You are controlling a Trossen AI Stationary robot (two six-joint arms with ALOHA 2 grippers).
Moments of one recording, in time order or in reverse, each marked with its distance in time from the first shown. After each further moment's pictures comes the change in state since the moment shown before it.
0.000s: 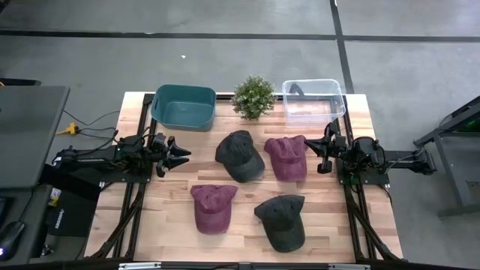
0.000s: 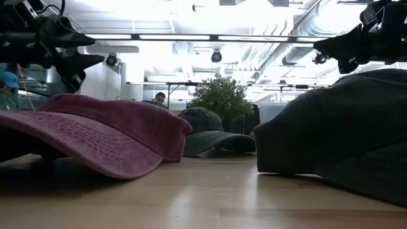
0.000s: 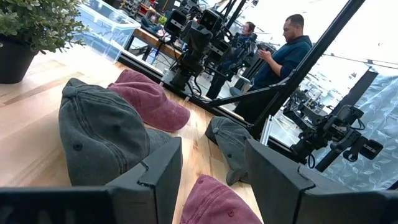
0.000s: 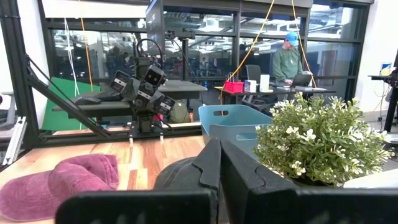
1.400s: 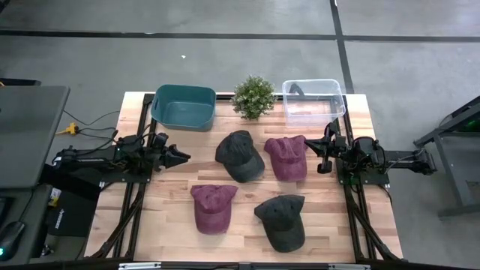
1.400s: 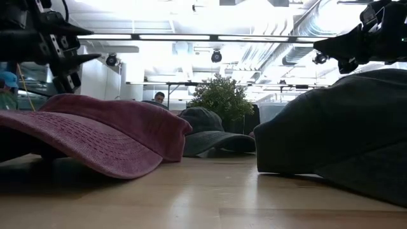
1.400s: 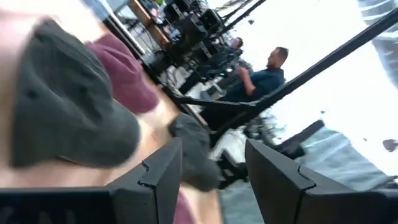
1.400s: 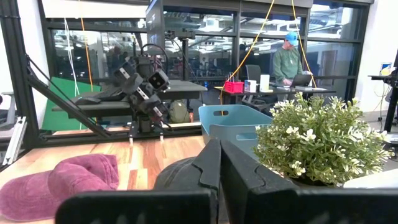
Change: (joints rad) left arm 0.000 0.000 0.020 0.032 0.062 -0.423; right arm 0.000 0.000 0.000 0.000 0.000 0.000
